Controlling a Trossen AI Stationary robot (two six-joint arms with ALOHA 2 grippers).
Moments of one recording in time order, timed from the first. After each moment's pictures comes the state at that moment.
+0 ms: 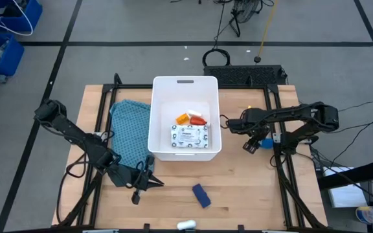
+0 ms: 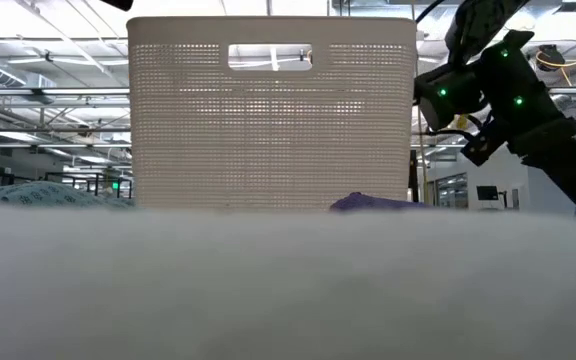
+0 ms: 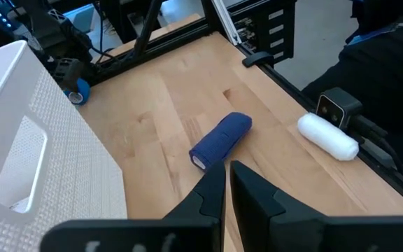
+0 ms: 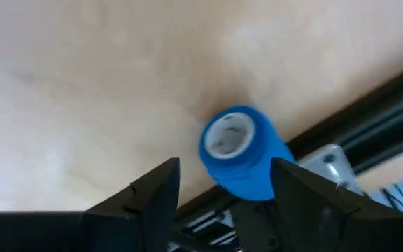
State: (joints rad) left arm -0.66 1.30 0.75 0.09 -0.37 0.08; right arm -0.21 1.46 0.81 -1.36 0.00 0.47
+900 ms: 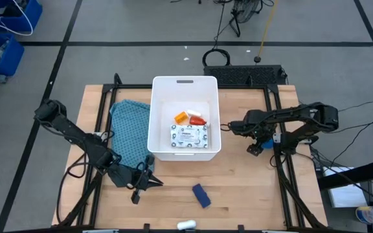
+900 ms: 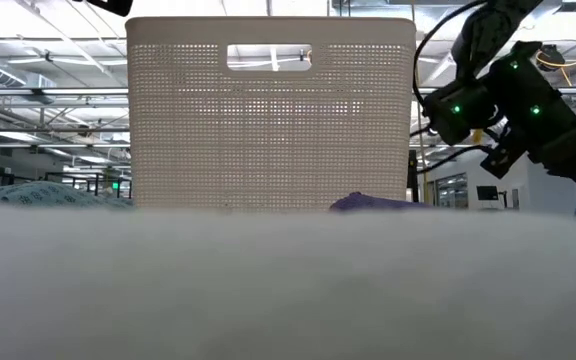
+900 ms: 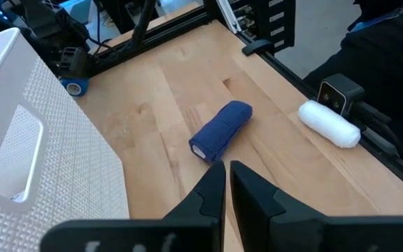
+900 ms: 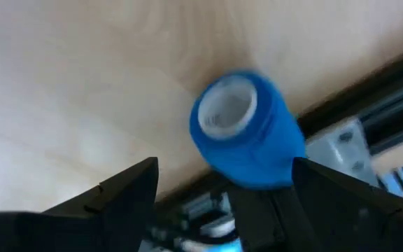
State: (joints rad) left arm -0.66 1.30 0.75 0.05 -0.37 0.07; right arm -0.23 1.46 0.74 -1.36 -0.04 0.46
